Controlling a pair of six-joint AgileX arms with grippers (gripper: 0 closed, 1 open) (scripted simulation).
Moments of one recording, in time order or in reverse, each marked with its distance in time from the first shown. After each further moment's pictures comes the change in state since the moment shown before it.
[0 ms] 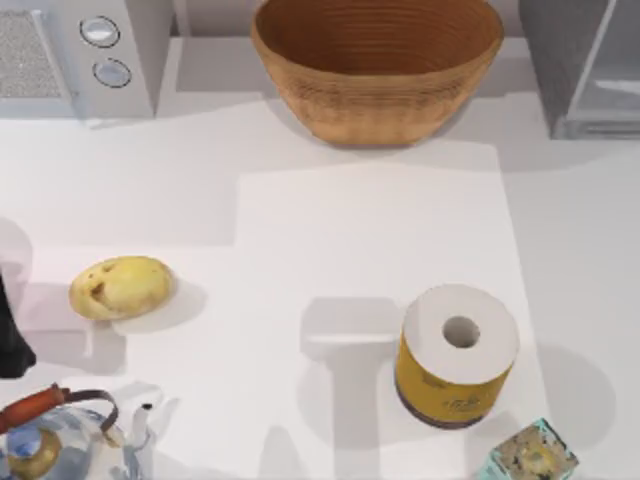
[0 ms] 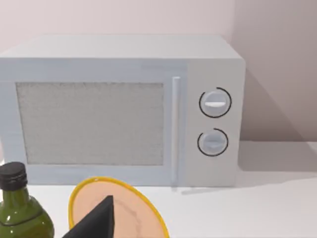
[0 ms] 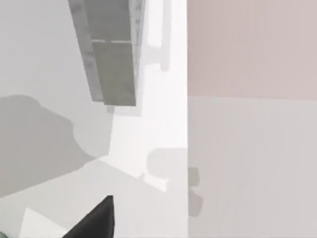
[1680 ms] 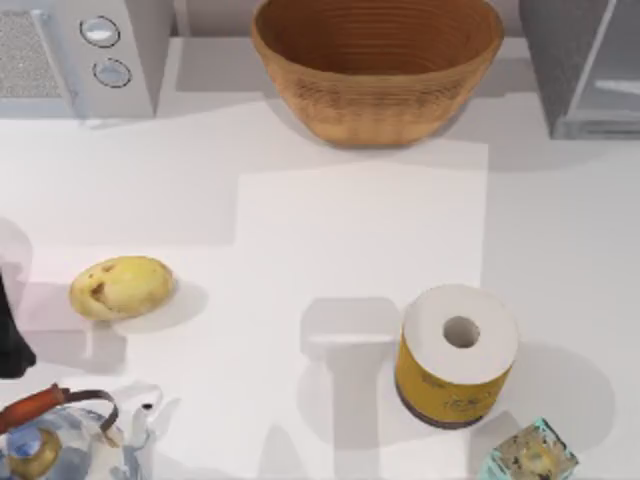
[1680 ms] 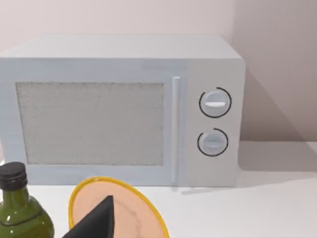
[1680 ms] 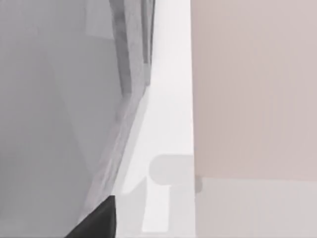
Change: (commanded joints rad) left arm 0.000 0.000 0.000 0.000 0.000 0.000; right arm 0.836 0.018 -0.043 1.119 0.187 1.335
